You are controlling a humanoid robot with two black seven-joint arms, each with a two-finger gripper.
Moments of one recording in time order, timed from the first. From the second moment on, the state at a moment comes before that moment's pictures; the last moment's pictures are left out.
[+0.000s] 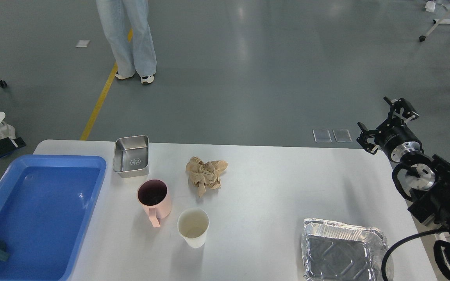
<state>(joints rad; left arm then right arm) 0.07 0.85 -1.68 -1.51 1.42 -0.65 0.09 0.84 -0.22 0.62 0.12 0.22 0.51 0.19</state>
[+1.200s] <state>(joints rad) 0.10 0.30 -1.83 -1.41 1.29 -0.19 0.38 0.87 -0.17 0.55 0.13 0.21 0.49 0.19</state>
